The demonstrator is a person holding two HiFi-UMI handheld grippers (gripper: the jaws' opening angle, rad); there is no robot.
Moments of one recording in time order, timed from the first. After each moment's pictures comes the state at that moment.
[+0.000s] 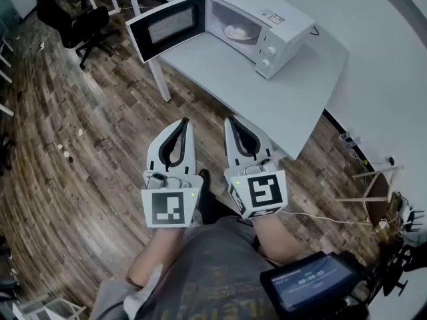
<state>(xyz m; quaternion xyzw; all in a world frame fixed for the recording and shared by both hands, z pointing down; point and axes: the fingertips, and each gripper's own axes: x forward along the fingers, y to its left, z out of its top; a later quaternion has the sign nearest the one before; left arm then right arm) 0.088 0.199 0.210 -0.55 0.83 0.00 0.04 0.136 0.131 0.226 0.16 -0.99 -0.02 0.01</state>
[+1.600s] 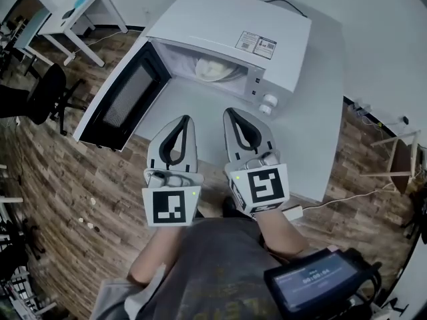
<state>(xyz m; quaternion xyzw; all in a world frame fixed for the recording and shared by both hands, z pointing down) -0.075 -0.079 0.234 -0.69 0.72 -0.07 0.04 -0.015 -0.127 0.252 0.32 -0.95 0.03 0.01</state>
